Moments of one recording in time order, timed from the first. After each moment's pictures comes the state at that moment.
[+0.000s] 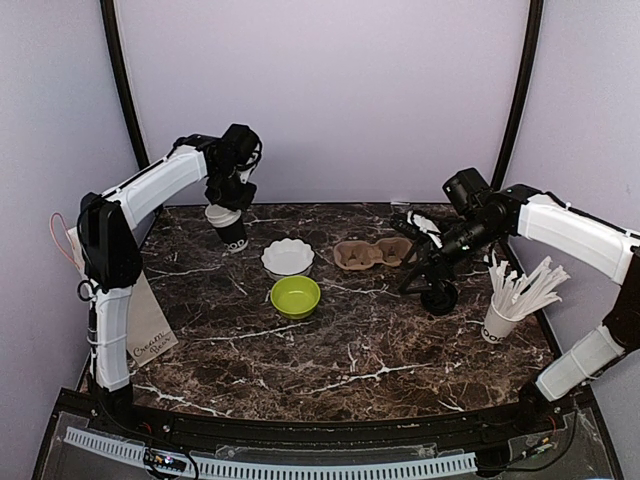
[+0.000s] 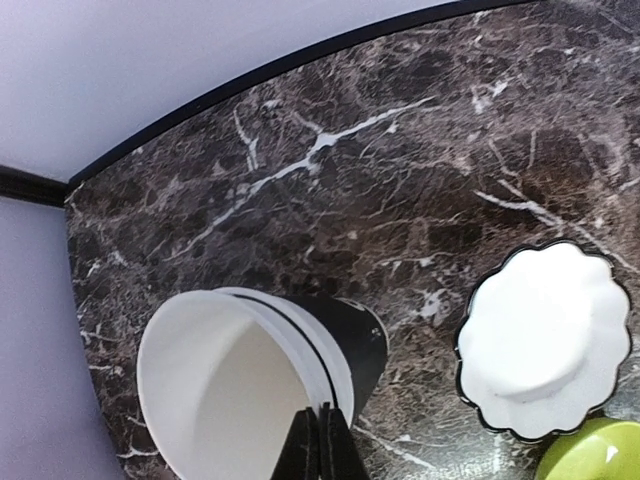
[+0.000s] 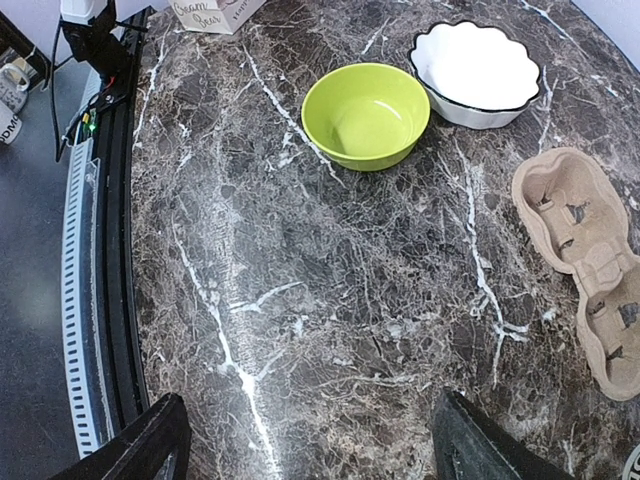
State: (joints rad) left arm -0.46 2.13 2.16 -1.07 -0.32 -0.06; right arm 0.50 1.45 1.23 -0.87 -0.67 -0.60
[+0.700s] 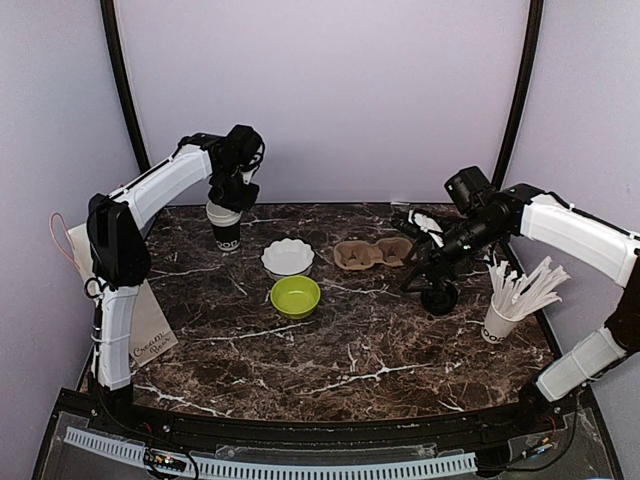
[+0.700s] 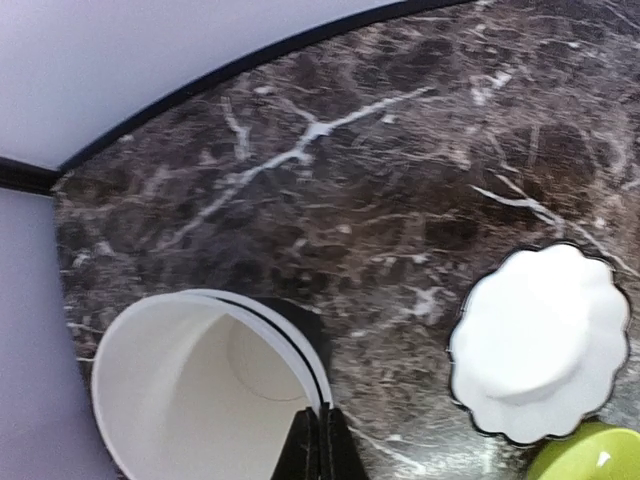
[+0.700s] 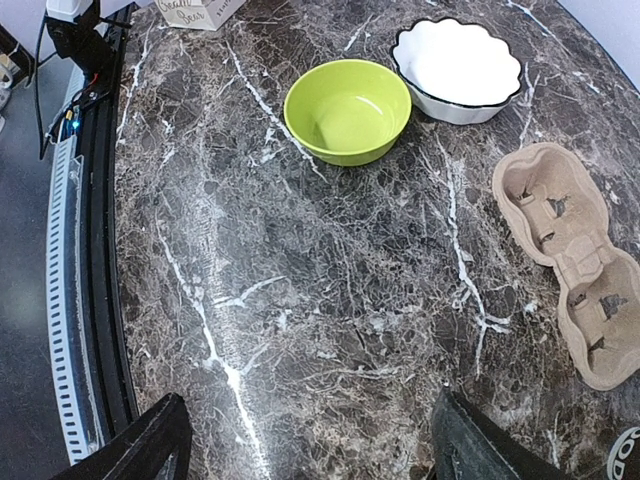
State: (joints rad) left arm -0.47 2.21 2.26 -1.16 -0.37 -0.10; right arm 0.50 1.43 1.23 -0.87 -0.63 -0.59
